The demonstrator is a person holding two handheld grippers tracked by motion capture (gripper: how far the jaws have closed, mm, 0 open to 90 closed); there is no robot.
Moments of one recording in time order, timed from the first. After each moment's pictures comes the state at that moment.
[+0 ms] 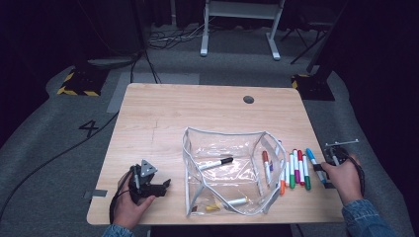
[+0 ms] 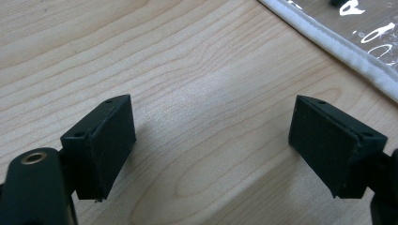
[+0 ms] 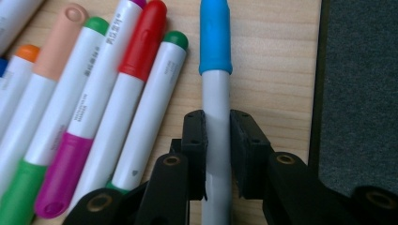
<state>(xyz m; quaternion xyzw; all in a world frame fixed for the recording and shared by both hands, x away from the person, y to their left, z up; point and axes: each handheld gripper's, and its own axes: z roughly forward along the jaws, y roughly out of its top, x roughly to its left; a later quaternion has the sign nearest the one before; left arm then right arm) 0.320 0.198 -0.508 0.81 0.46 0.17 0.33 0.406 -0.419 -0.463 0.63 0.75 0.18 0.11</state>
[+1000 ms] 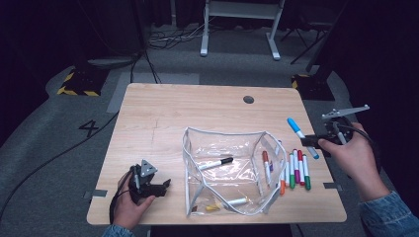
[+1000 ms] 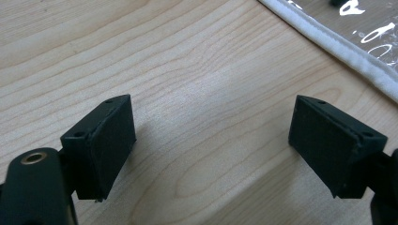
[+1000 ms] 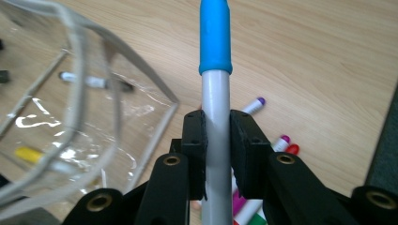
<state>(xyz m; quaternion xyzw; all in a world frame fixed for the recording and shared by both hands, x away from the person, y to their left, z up) 0.320 0.198 -0.508 0.81 0.46 0.17 0.33 0.381 -0.321 -0.296 0.46 0.83 0.30 0.12</state>
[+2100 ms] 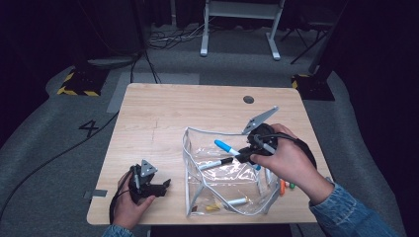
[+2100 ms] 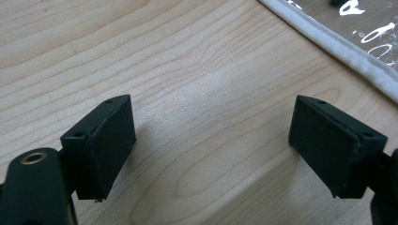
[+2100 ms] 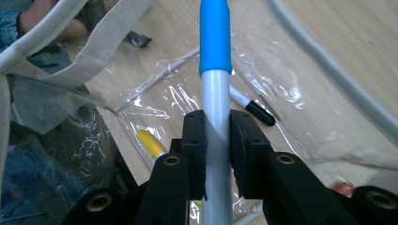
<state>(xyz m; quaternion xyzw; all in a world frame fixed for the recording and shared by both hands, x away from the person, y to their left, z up) 0.320 0.198 -0.508 0.81 0.46 0.17 0.33 0.356 -0.144 -0.290 0.25 0.93 0.26 0.04</state>
